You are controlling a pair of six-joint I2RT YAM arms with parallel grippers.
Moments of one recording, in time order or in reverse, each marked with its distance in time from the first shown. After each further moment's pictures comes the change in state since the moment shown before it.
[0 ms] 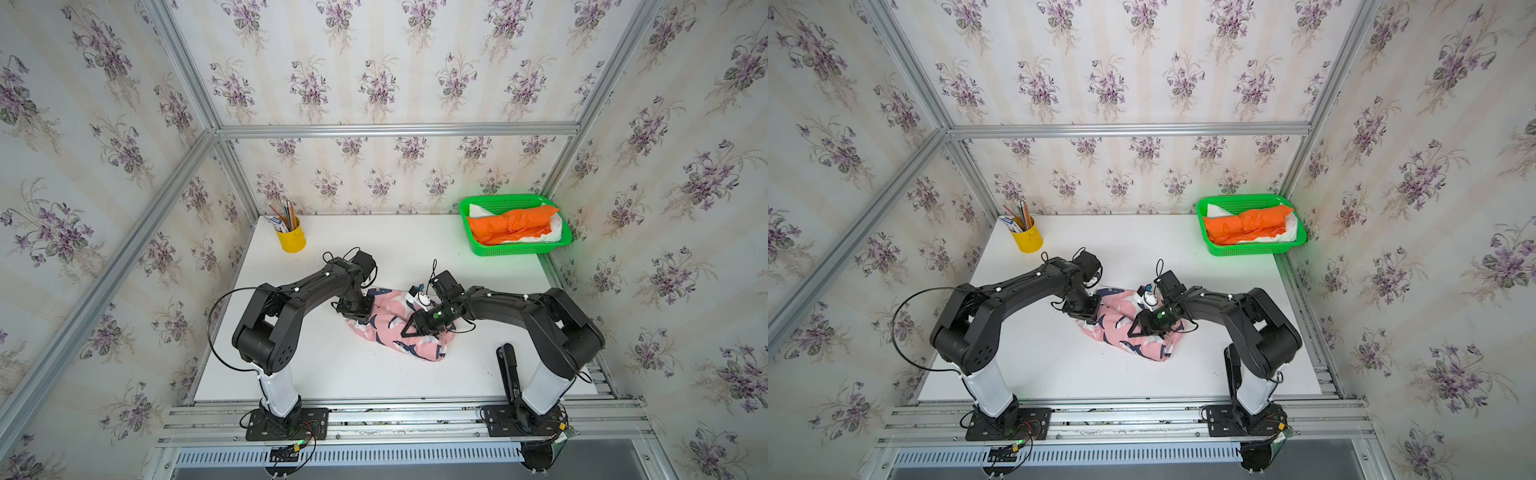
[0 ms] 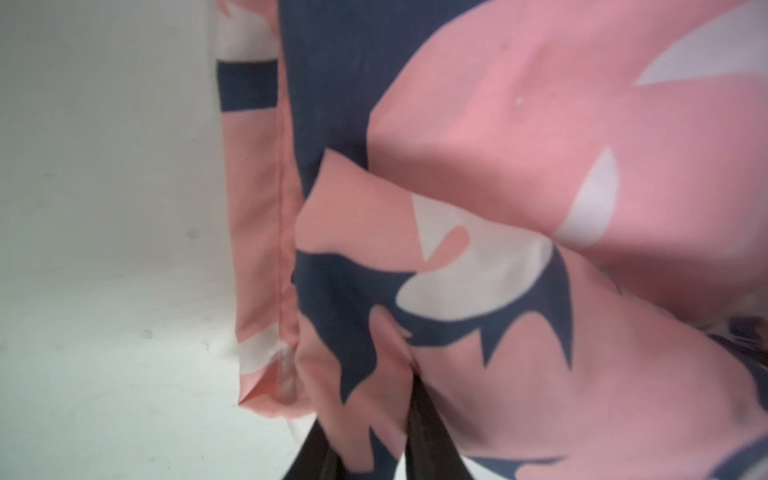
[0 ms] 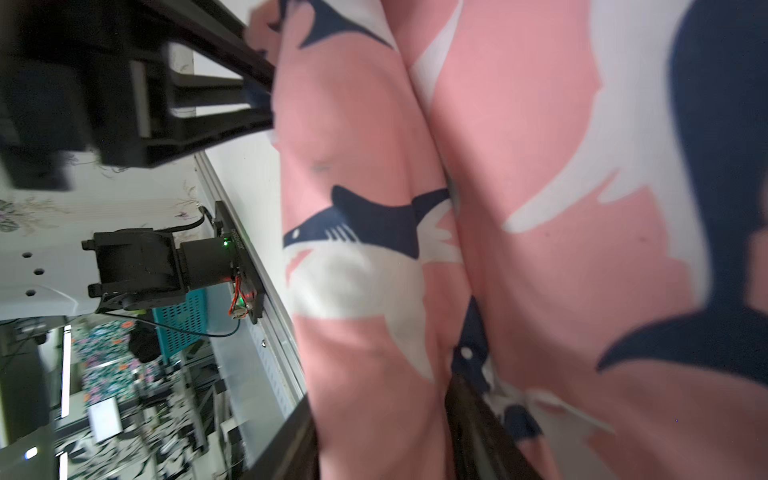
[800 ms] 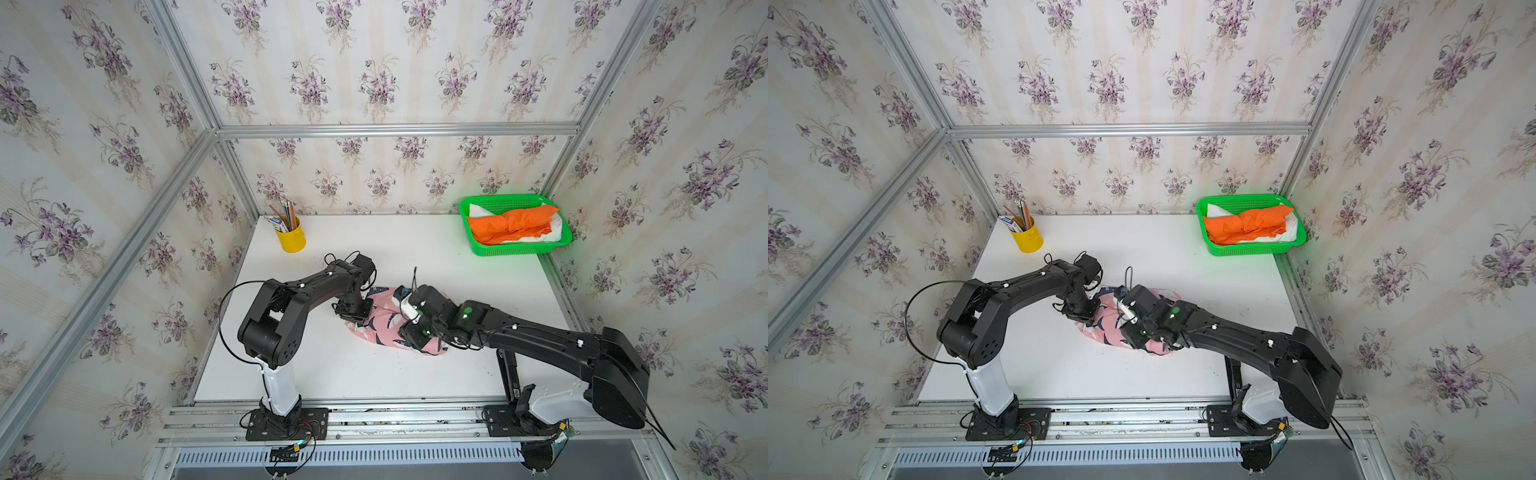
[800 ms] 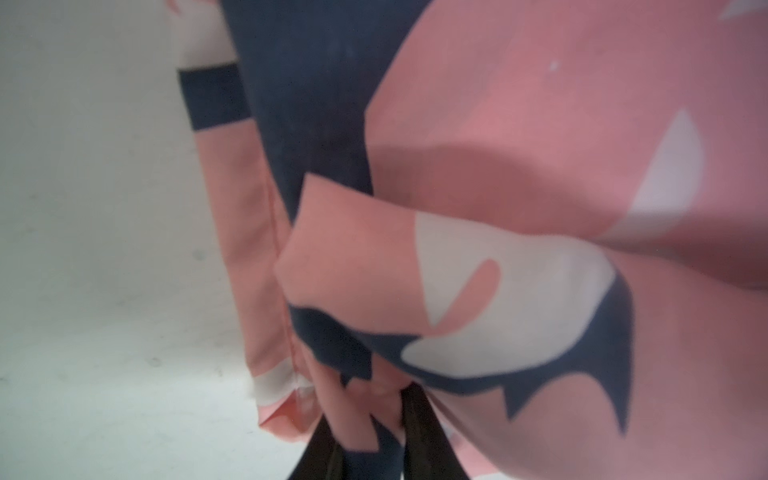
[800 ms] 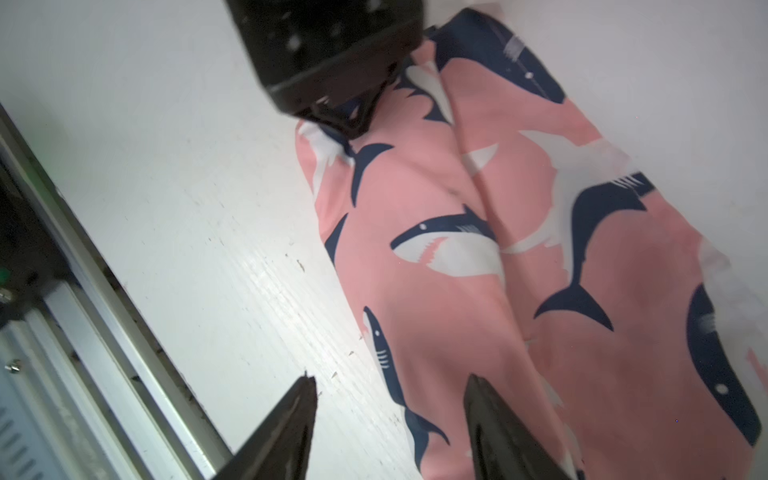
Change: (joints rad) left arm 0.011 0.008 -0.008 0.010 -0.014 0.052; right arm 0.488 -0.121 0.119 -0.150 0.785 -0.220
